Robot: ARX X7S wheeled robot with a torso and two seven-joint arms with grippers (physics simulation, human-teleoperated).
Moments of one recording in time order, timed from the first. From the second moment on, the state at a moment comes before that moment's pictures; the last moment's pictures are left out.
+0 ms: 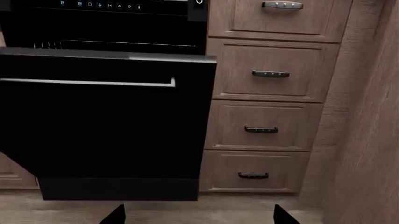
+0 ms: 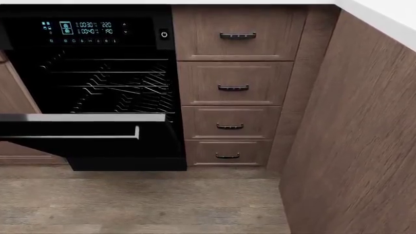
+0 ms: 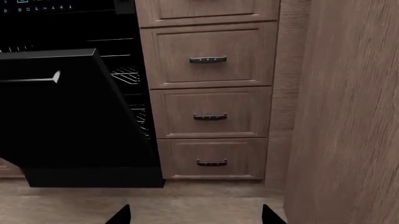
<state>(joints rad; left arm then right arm) 0.62 -0.35 0.22 0.17 -0.23 0.50 -0.23 -0.58 0.38 -0.51 -0.22 0.10 -0.43 0.52</state>
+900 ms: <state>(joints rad) 0.62 -0.37 0.24 0.16 -0.23 0.51 -0.25 -0.56 0.41 -0.54 -0.22 0.11 -0.44 0.55</state>
